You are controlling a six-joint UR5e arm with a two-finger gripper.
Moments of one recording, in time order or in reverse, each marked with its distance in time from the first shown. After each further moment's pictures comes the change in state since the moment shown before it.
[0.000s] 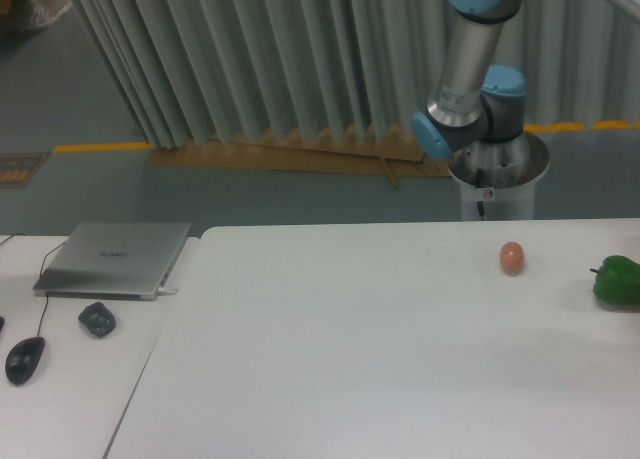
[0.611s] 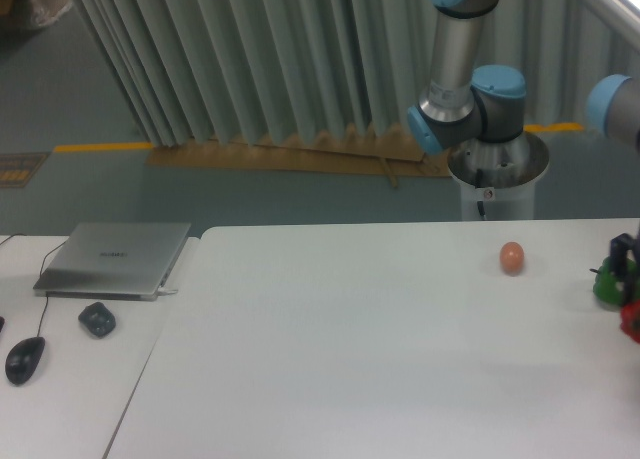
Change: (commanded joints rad) arm -0.166 -0.014 0.012 0.040 0.002 -0.236
